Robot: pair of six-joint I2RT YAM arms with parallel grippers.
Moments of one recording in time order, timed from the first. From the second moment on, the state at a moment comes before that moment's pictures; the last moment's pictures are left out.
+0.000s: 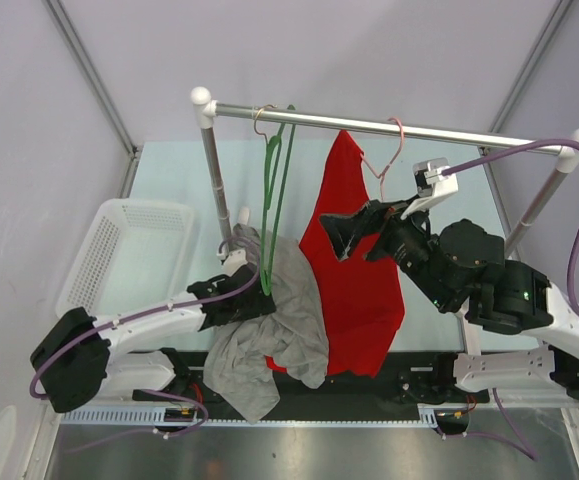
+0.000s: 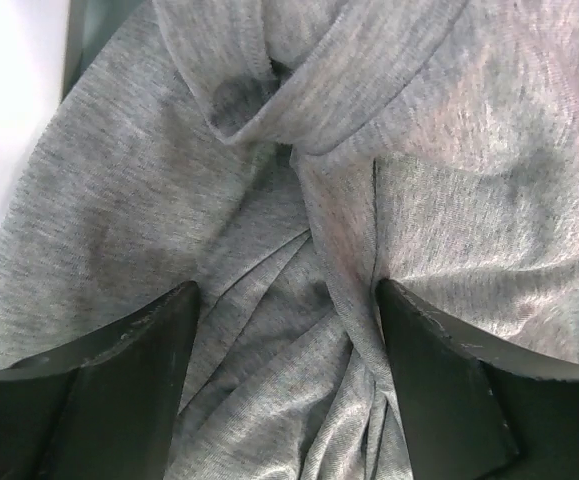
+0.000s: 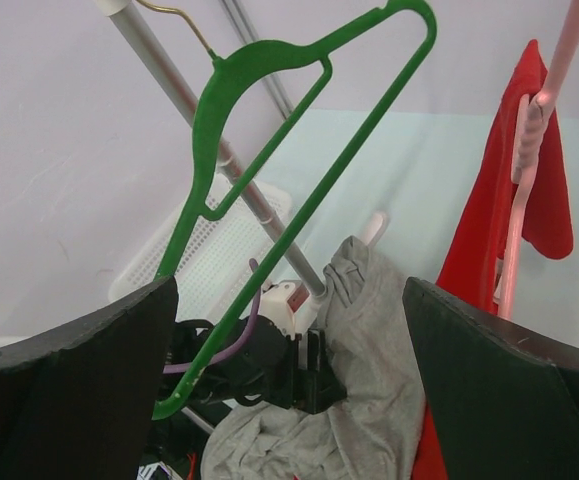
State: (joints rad) left arm -0.86 1.18 0.56 -0.42 -0.29 -1.01; right arm 1.32 1.00 1.50 -0.50 0.74 0.43
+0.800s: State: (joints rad) left arm -0.87 0.84 0.53 -0.46 -0.37 -1.02; right arm 1.32 0.94 1.42 -0.50 0.77 0.45
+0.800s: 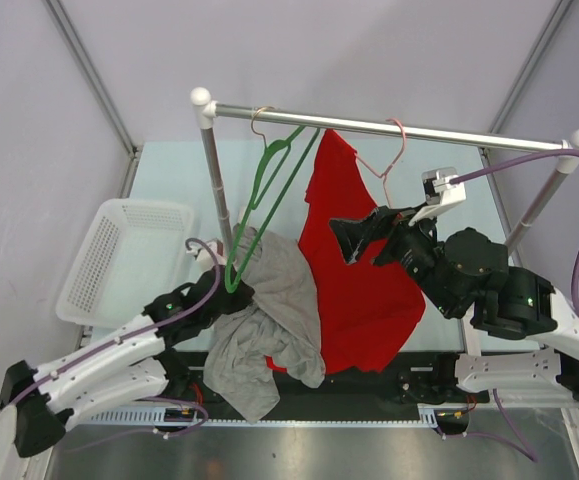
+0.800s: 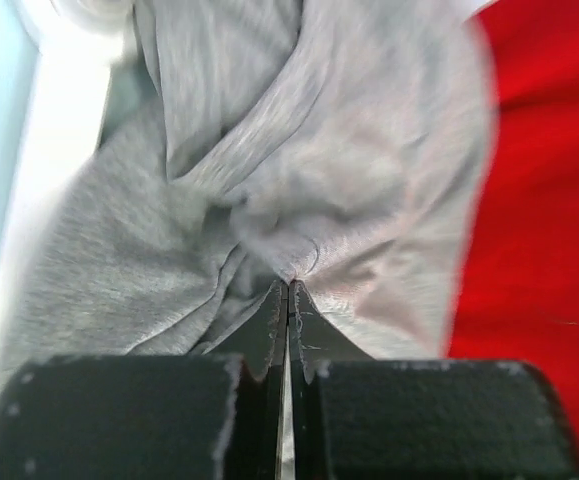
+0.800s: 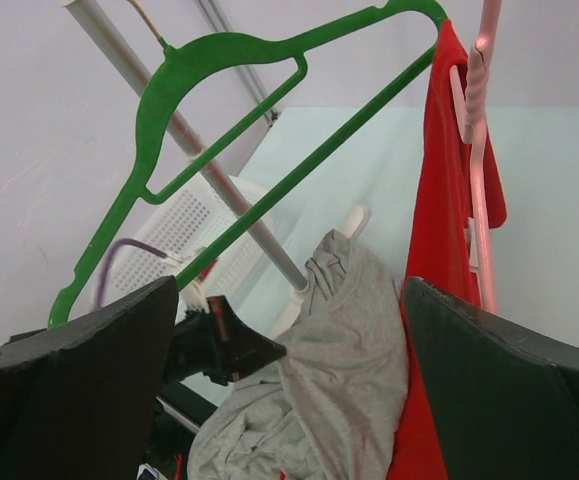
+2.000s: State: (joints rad) left arm -0.86 0.76 0.65 -0.99 -0.44 -1.17; right arm 1.32 0.95 1.40 -0.47 0.78 0.45
